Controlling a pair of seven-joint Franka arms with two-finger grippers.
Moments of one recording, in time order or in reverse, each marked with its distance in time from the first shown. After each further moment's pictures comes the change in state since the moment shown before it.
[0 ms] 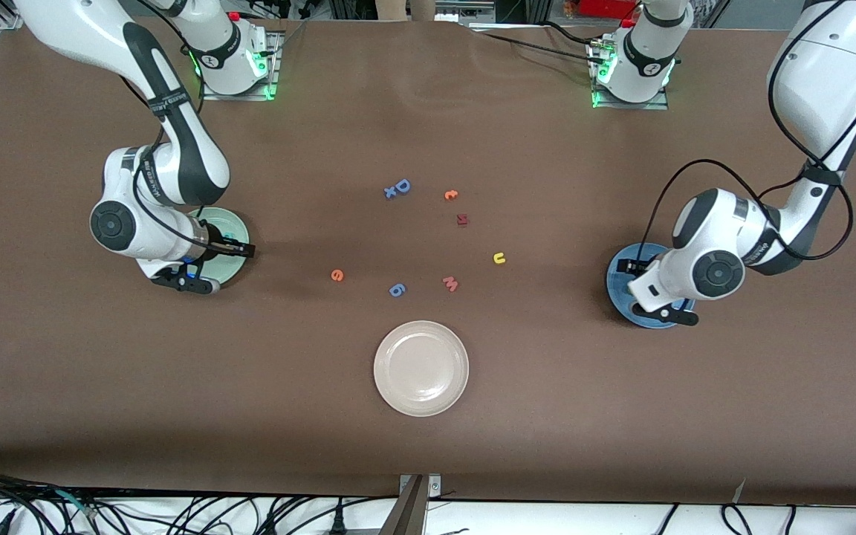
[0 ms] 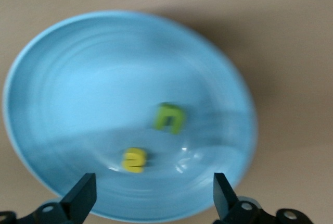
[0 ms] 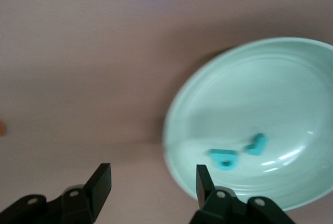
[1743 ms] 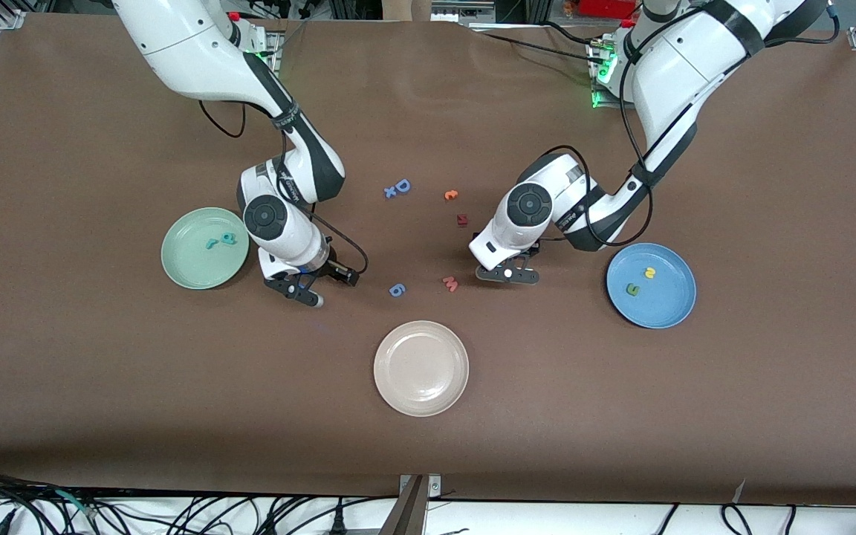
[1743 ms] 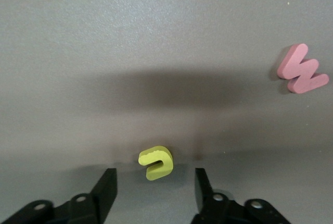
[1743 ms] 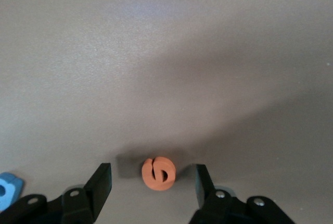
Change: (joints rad) left arm -0.417 0.110 -0.017 0.009 -0.015 0.304 -0.541; right arm 0.269 0.249 0.038 0.138 -0.028 0.351 0.508
